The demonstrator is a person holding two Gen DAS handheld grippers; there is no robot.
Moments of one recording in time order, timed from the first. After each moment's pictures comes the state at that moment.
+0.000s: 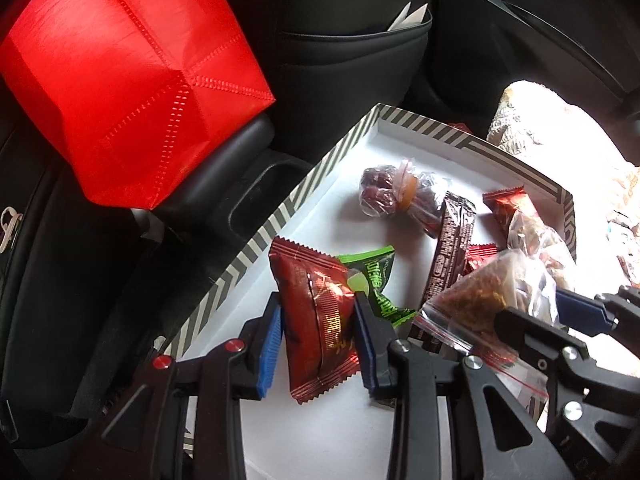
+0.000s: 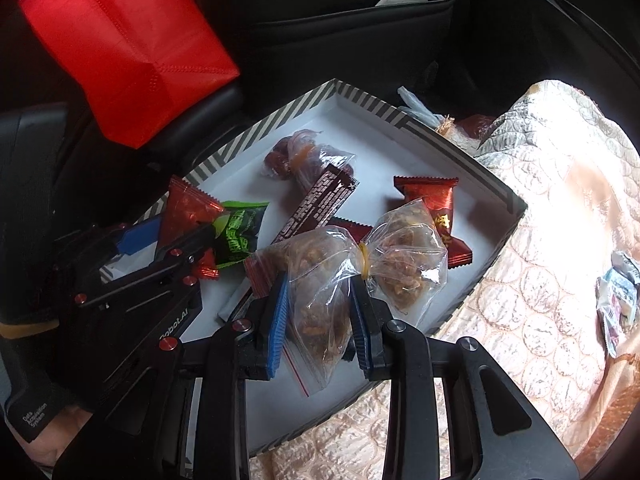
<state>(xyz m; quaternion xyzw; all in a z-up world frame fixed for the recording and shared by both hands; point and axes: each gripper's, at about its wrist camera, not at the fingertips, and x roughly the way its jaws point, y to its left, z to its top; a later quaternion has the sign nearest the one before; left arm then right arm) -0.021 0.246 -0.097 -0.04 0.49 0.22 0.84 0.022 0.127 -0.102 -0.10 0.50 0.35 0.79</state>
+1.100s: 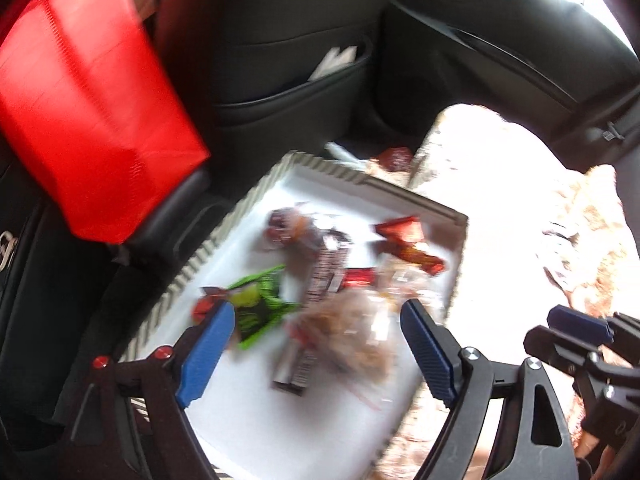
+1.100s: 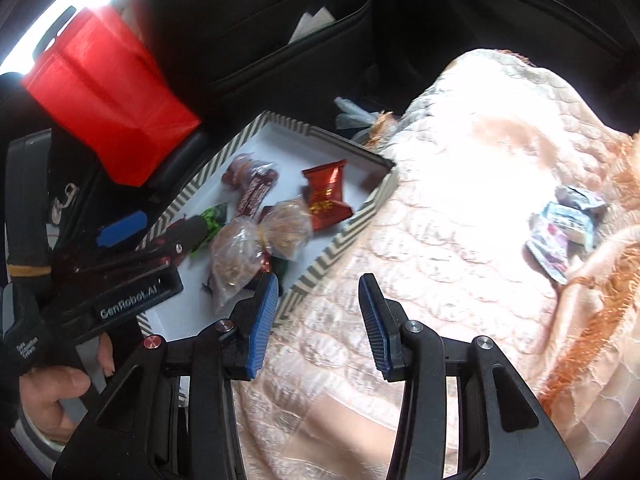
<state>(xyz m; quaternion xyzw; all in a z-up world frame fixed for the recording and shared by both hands) -0.020 0.179 -0.044 -0.06 0.46 0.15 0.87 0.021 0.007 -0.052 -0.01 0.50 0.31 0.81</state>
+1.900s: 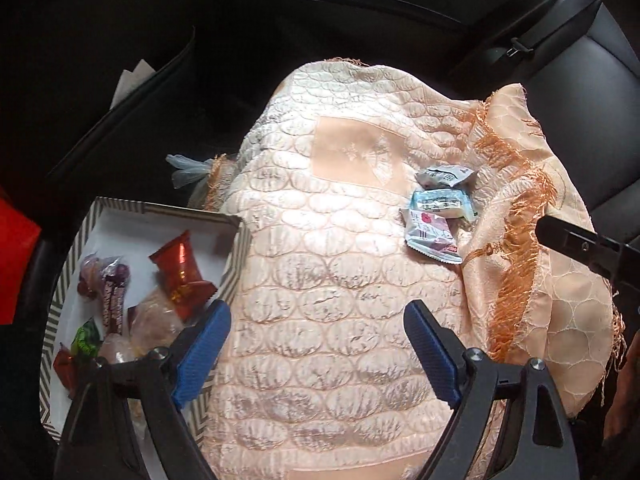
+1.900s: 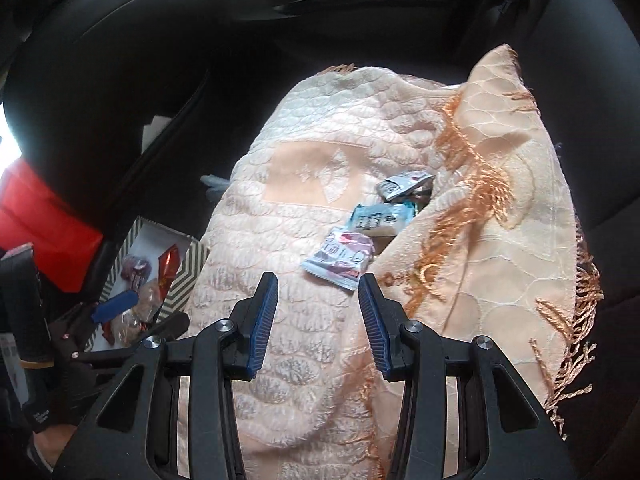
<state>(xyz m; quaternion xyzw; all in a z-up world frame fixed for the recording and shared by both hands) 0.058 0.020 -0.060 0.00 0.51 -0.01 0.86 0.070 -0.183 -0.047 0.11 0.47 0.16 0.86</state>
